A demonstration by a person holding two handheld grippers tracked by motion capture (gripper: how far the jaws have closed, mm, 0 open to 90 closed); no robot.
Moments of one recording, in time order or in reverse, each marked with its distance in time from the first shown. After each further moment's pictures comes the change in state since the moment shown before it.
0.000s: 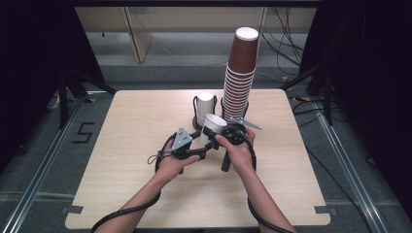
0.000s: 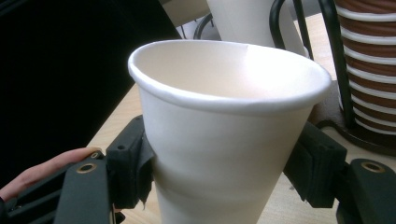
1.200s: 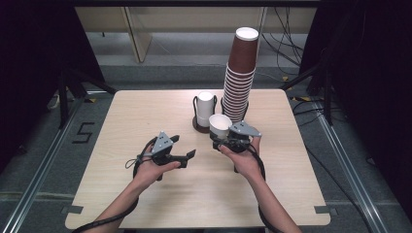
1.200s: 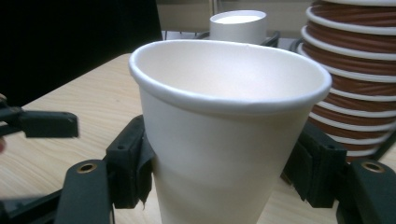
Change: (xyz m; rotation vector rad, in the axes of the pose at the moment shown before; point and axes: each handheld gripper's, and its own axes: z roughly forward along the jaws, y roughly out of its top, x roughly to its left) left arm 0.027 -0.005 -0.058 0.099 0.051 -0.011; right arm 0.002 -0.008 -0.025 -0.080 -0.117 -0.395
